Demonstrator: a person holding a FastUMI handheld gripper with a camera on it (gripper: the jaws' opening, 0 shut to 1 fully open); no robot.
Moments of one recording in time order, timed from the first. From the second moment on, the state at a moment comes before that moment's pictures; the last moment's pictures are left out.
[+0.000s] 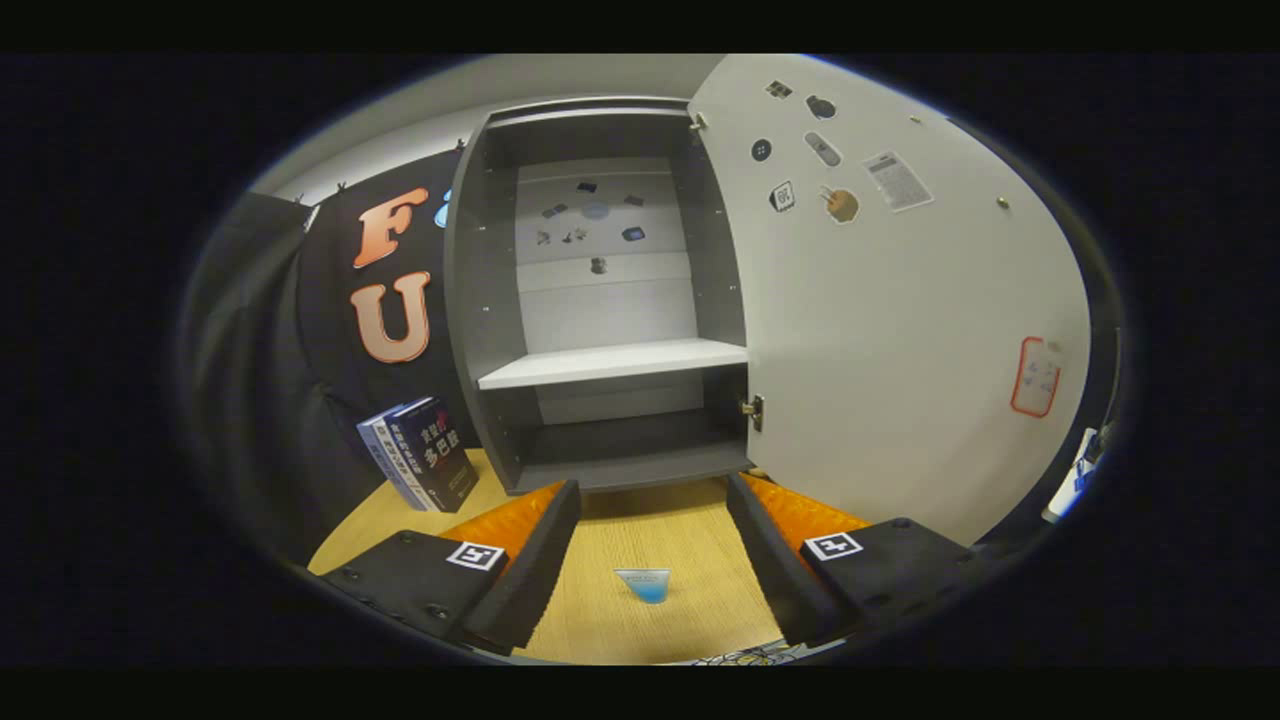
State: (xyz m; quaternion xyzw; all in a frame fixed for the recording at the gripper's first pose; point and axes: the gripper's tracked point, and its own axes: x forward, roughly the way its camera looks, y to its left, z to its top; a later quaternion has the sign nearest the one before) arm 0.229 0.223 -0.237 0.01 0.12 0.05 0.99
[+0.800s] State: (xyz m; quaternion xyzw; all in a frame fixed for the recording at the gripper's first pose) arm 0.259 0.224 -0.406 -0.01 0.25 0.04 0.97
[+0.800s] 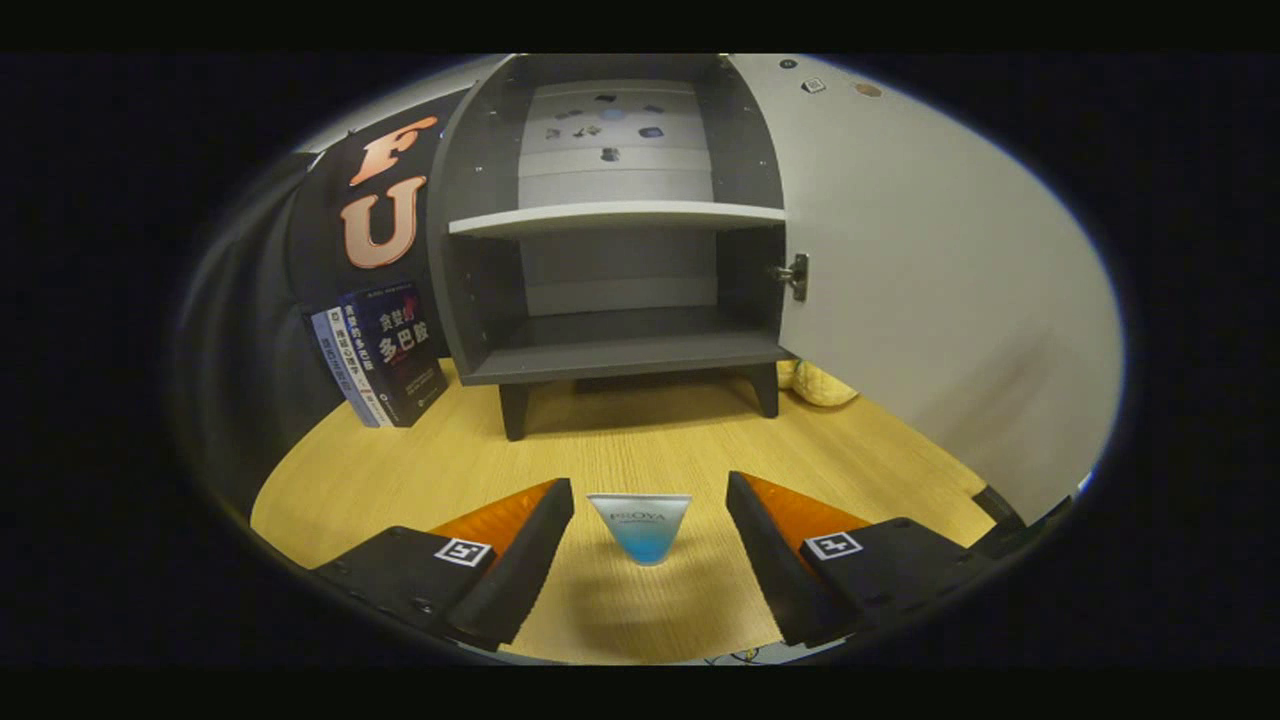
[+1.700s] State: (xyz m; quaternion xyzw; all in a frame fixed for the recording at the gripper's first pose) arm 0.272 0.235 -0.354 -0.01 0.30 0.05 0.95
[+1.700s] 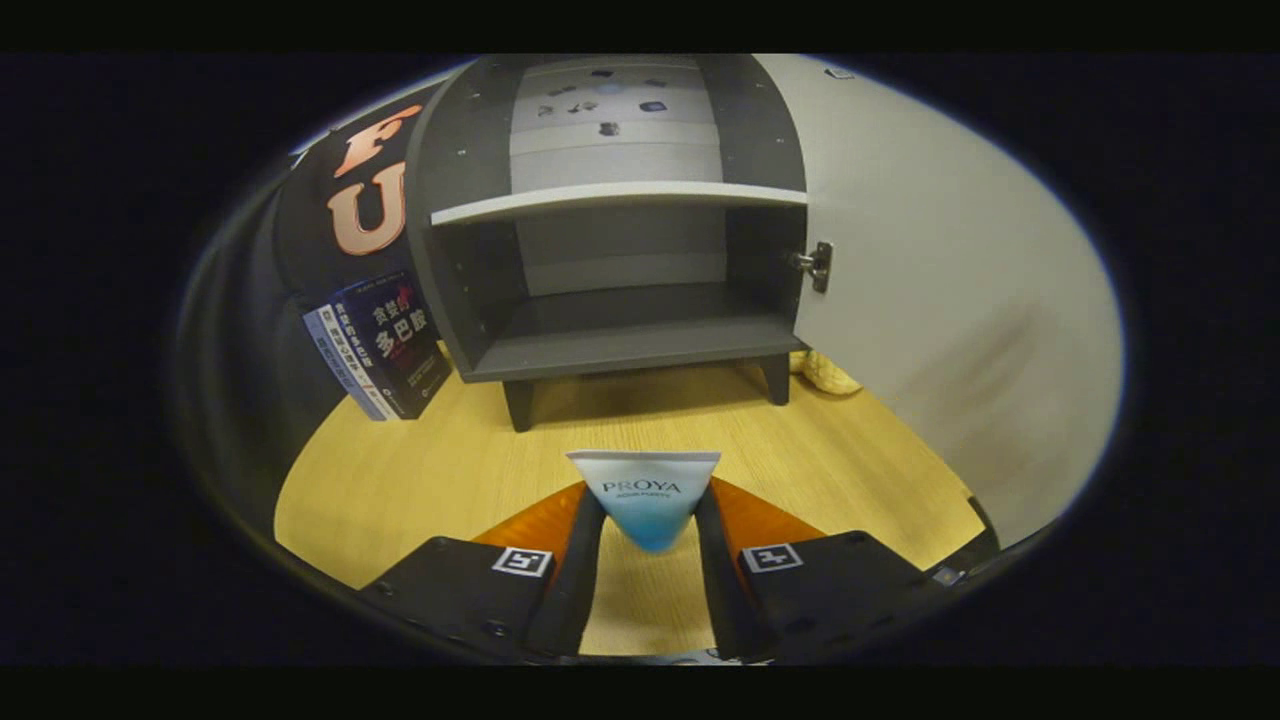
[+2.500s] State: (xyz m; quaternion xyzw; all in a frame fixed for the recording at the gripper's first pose) arm 0.343 0.275 -0.110 -0.03 0.23 0.10 0.97
